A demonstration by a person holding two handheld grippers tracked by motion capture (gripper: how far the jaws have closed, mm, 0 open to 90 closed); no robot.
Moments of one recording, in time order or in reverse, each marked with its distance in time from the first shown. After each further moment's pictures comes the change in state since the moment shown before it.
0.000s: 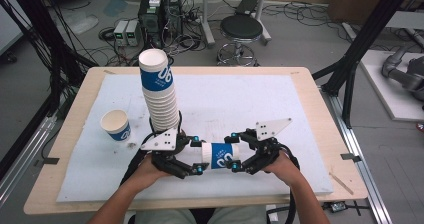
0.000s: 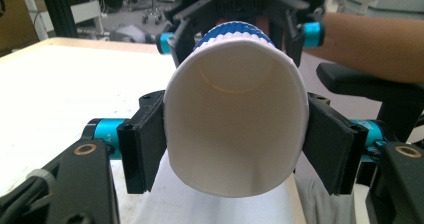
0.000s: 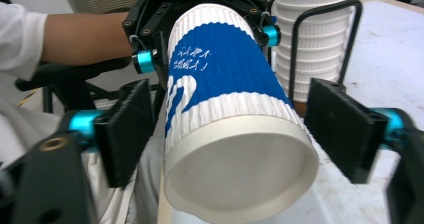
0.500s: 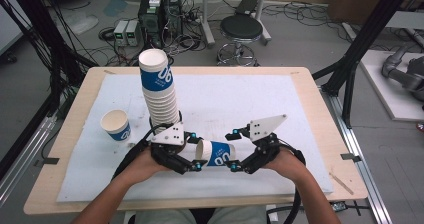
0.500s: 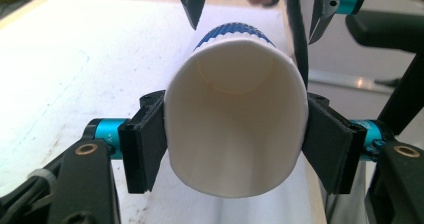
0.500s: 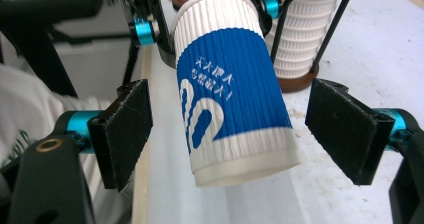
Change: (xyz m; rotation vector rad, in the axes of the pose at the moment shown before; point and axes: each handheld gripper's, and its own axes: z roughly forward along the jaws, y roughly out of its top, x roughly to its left) left arm 0.002 0.033 0.001 0.291 0.058 0.047; right arm 0.010 0.030 0.001 0.221 -0.102 -0.136
